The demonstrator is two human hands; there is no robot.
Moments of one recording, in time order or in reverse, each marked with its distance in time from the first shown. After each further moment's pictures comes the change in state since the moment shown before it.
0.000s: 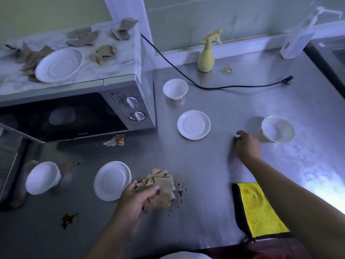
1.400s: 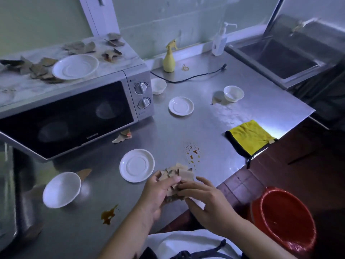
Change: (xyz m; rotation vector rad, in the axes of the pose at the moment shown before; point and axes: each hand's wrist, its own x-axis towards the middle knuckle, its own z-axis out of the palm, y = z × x) left_hand -0.046 -0.006 -0.154 0.199 -0.483 -0.109; right_hand -0.446 -0.211 0.020 0.397 0.034 -0.487
